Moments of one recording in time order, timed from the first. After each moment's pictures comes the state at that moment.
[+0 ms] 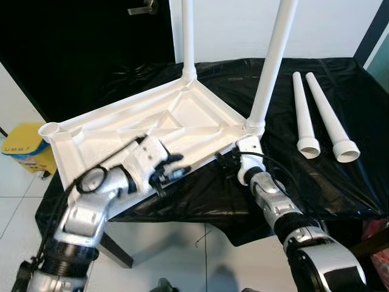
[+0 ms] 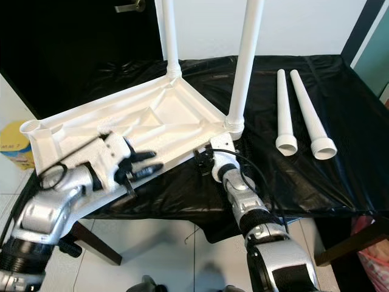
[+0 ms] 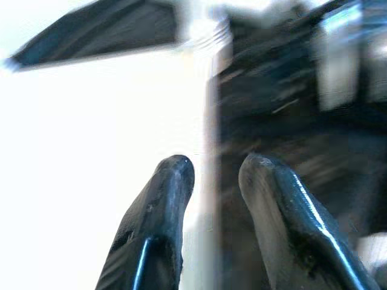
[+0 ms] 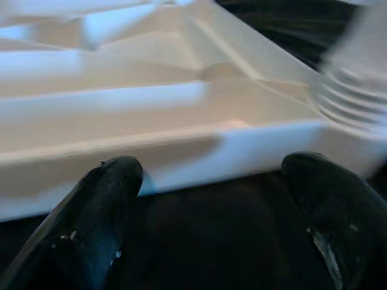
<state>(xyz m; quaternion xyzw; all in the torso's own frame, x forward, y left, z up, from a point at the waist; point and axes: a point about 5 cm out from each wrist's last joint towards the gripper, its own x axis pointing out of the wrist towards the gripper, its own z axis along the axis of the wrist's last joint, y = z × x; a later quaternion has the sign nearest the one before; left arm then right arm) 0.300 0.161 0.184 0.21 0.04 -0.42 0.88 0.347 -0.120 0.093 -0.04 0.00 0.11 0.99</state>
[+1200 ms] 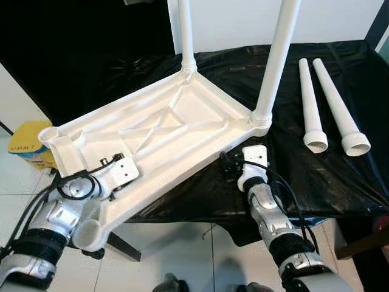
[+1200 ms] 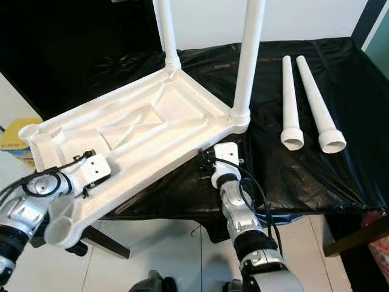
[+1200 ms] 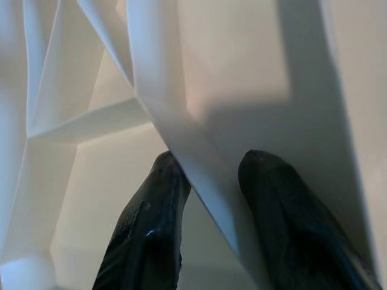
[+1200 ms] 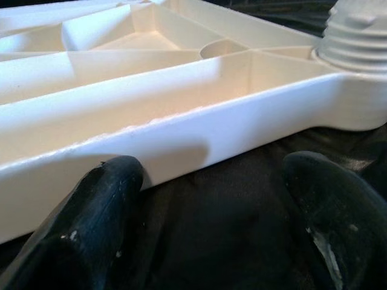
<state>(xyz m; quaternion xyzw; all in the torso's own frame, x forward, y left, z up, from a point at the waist) 0.310 0.215 0.122 0.46 0.15 -0.32 0.82 0.332 -0.101 0.093 -0.01 -0.02 0.09 1.00</state>
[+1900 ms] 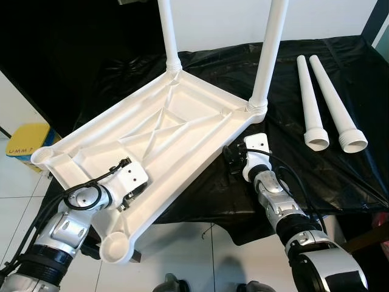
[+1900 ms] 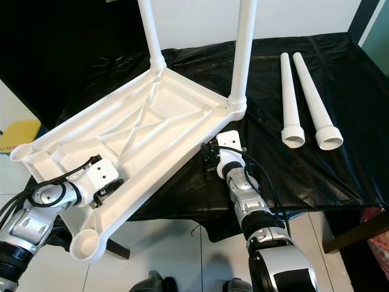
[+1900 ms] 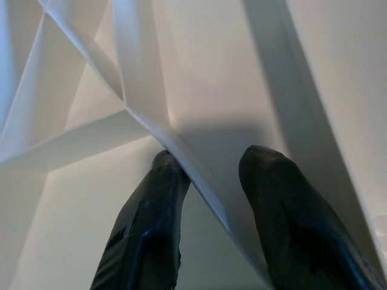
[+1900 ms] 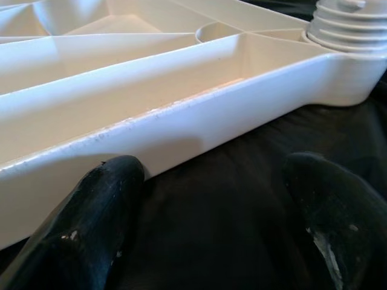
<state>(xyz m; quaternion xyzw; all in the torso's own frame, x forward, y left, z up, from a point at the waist) 0.287 0.177 0.118 0.35 0.15 -0.35 0.86 0.354 -0.115 0.103 -0.05 0.00 0.12 0.99</state>
